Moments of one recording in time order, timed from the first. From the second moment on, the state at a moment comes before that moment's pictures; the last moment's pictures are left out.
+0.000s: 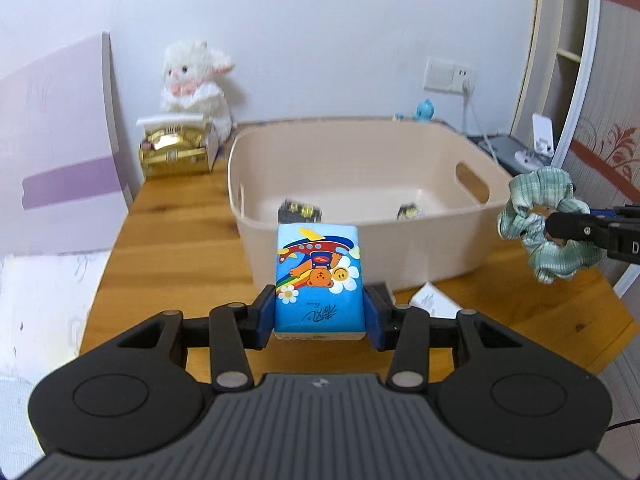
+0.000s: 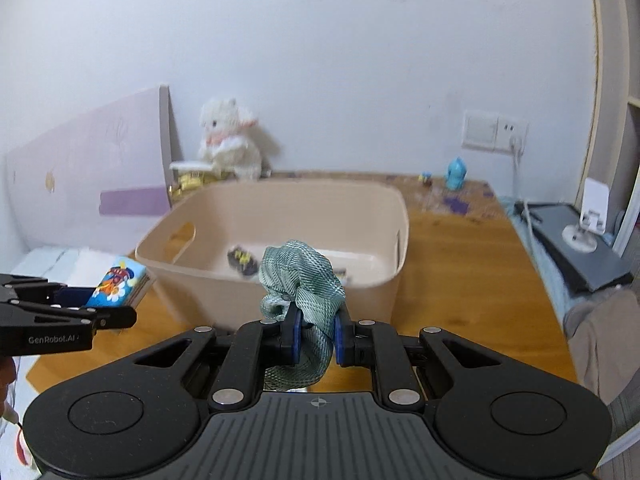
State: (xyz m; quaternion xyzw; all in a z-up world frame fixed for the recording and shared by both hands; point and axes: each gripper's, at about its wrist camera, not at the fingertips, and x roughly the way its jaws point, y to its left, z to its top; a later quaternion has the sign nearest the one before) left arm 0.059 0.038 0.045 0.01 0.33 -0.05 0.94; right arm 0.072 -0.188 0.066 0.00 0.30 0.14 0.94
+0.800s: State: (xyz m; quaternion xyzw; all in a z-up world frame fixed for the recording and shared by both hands) left arm 0.193 0.013 0.048 0.01 0.35 -0.02 0.94; right arm 0.171 -0.198 0.061 0.01 0.29 0.09 0.95
